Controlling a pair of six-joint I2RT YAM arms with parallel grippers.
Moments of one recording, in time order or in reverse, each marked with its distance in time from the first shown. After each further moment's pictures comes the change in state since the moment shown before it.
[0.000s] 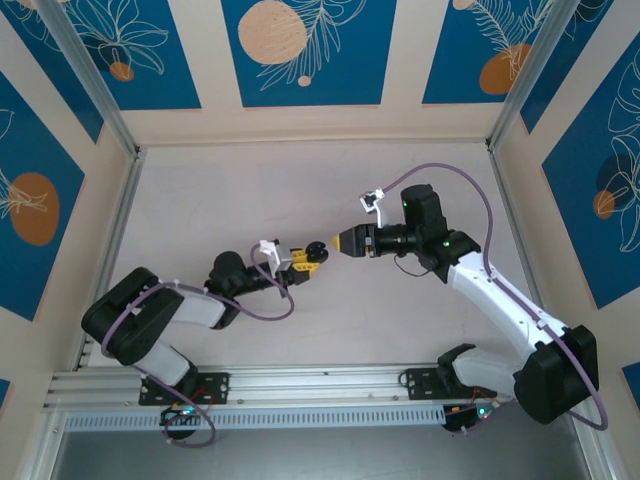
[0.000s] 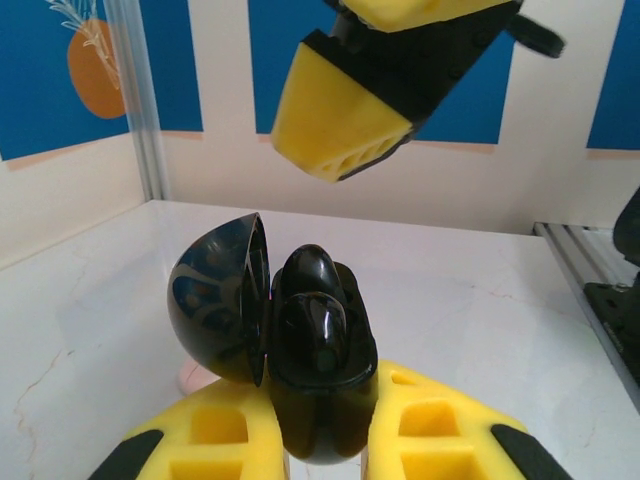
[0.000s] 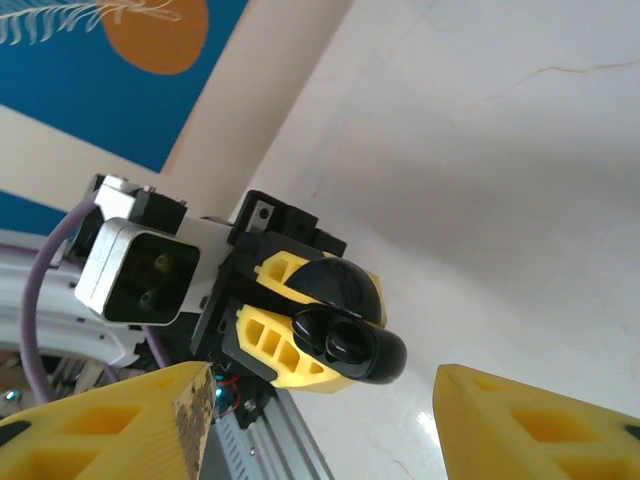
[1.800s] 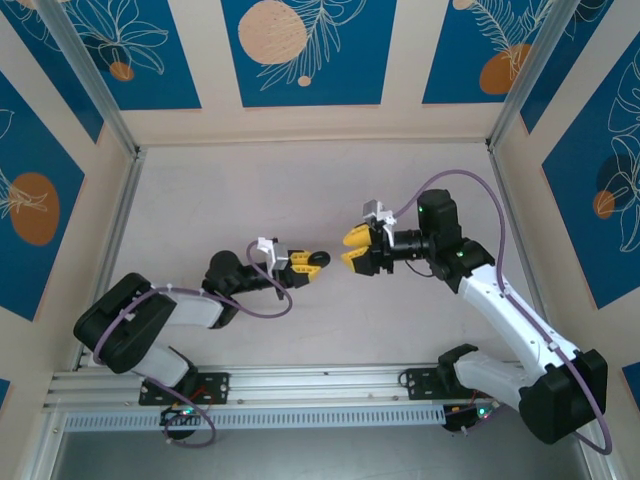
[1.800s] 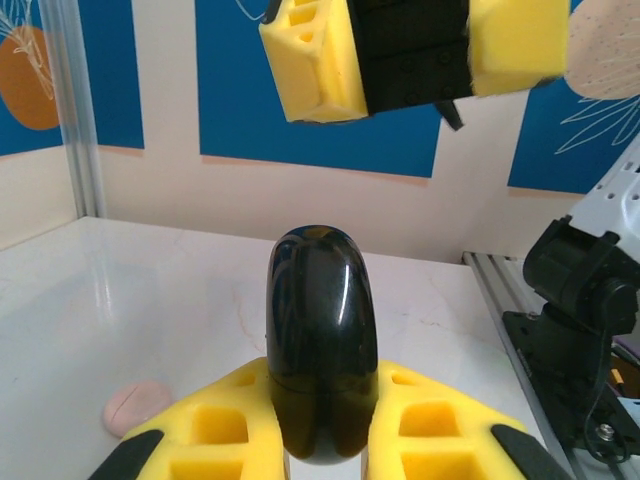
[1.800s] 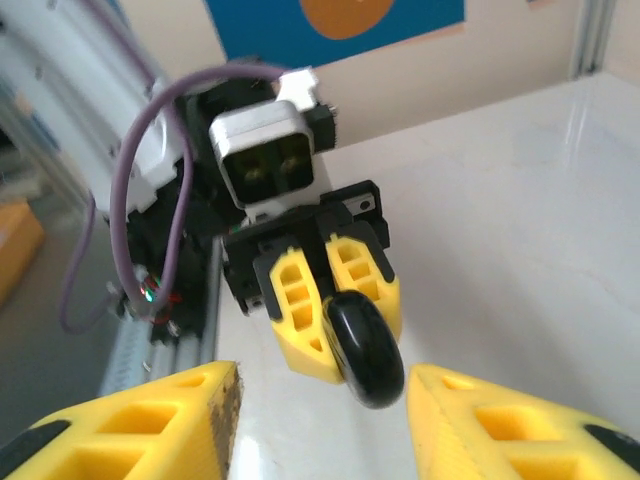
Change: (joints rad) left arm -0.001 -0.050 0.011 0.002 0.104 -0.127; right arm -0.050 -0.109 -0.045 0.002 -0.228 -0.711
